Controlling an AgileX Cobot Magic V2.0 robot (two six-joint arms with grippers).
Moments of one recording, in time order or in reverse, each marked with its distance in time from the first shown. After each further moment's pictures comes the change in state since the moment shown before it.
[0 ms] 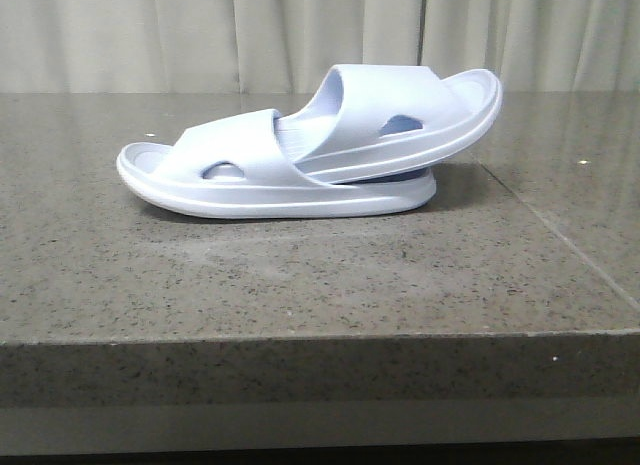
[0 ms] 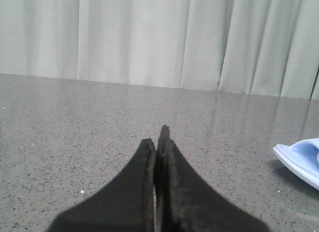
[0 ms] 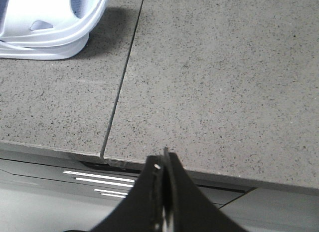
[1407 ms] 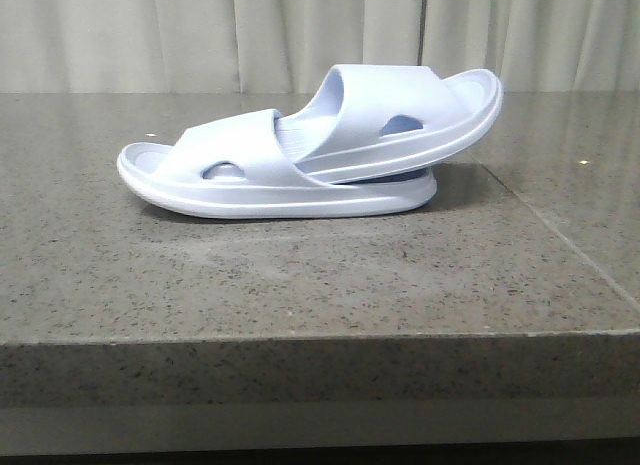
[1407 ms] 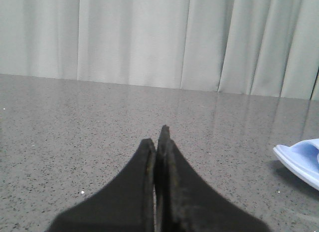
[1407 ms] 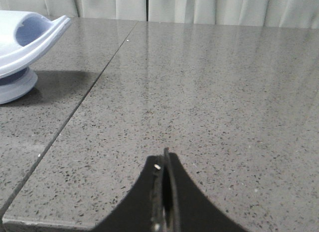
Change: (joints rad) left arm 0.000 0.000 0.000 0.000 -0.006 0.000; right arm 0.040 -0.485 0.844 -0.059 -0.915 -0.008
